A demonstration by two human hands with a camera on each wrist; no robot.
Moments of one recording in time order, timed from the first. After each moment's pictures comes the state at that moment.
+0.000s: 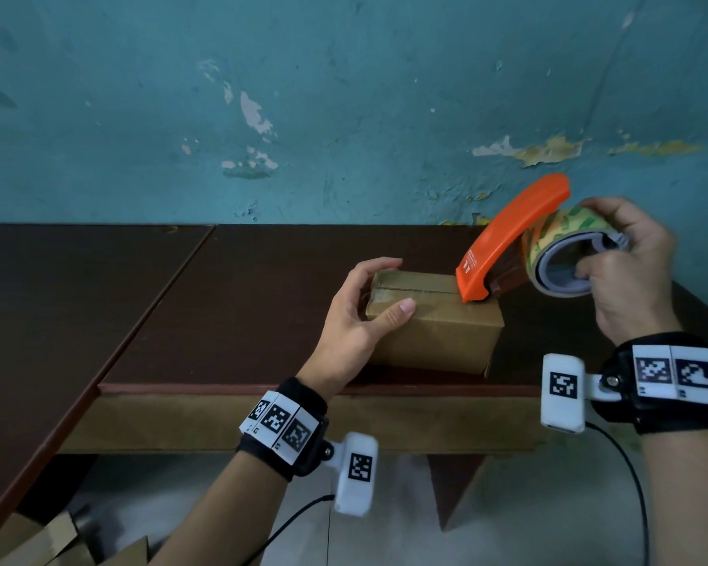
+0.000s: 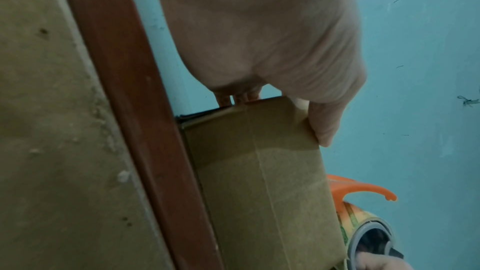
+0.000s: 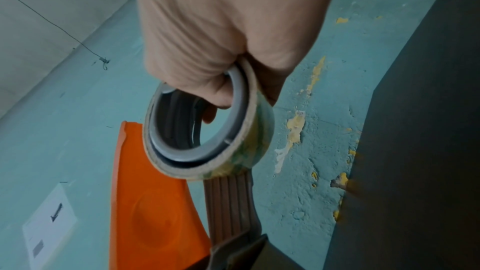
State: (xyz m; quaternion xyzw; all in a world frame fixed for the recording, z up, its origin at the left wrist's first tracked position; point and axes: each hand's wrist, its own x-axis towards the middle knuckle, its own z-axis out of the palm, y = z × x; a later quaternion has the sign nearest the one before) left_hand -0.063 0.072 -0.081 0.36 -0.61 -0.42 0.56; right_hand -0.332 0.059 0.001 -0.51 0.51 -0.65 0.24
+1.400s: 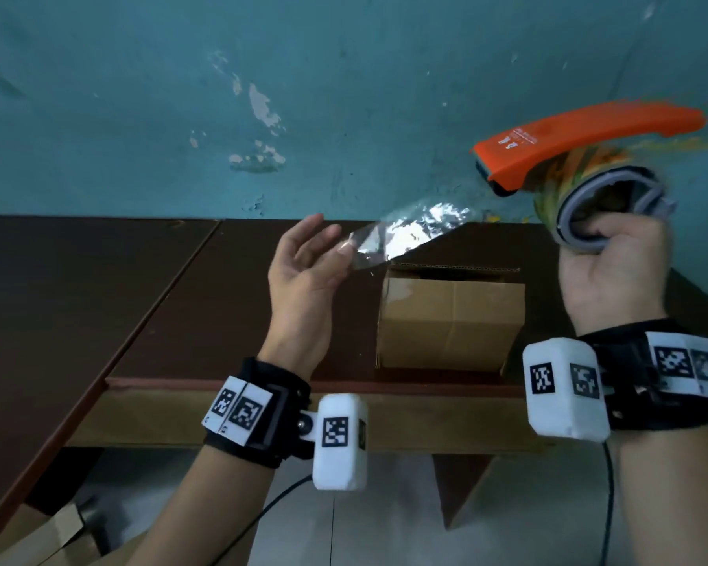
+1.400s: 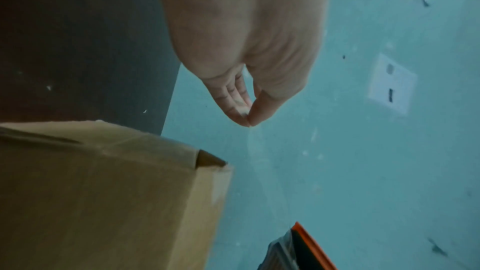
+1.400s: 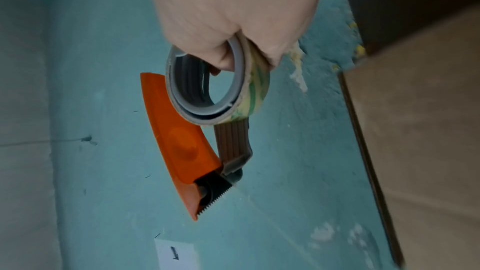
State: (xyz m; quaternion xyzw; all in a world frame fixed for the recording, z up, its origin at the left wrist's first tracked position) left_hand -0.031 0.064 -0.046 0.32 -0.34 -0.50 0.73; right_hand -0.301 0.028 0.003 -0.26 0.20 -0.84 0.43
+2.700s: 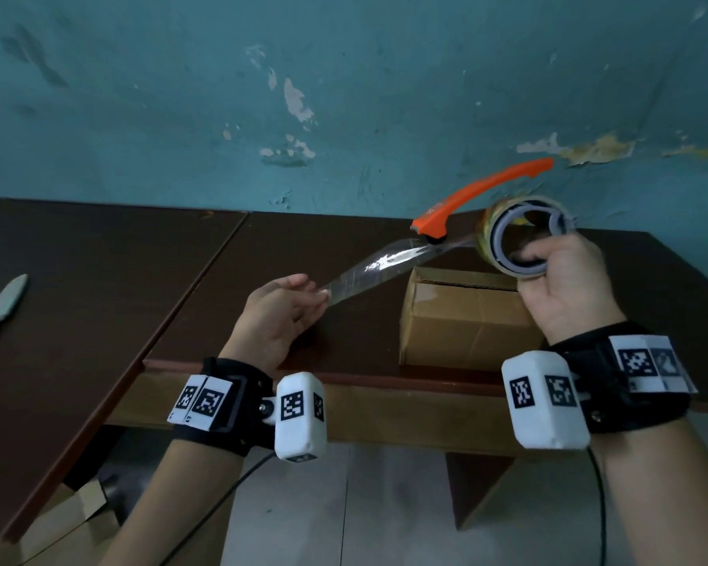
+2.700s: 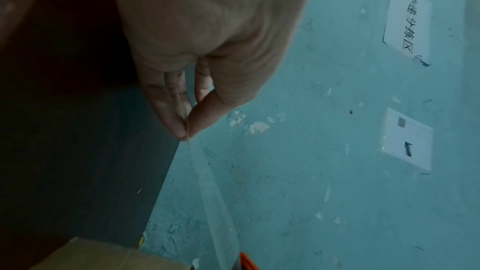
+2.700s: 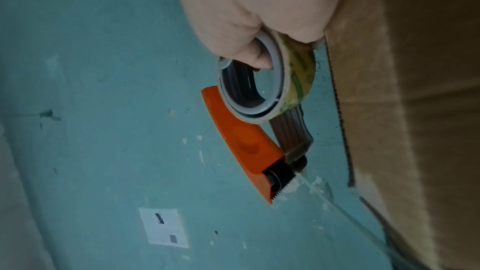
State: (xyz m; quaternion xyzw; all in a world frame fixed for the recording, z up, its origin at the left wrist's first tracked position) left_hand 0.048 0.069 -0.071 0.48 -0.18 -0.58 0.63; right_hand -0.244 0.022 -0.017 -0.29 0.43 -0.69 0.50
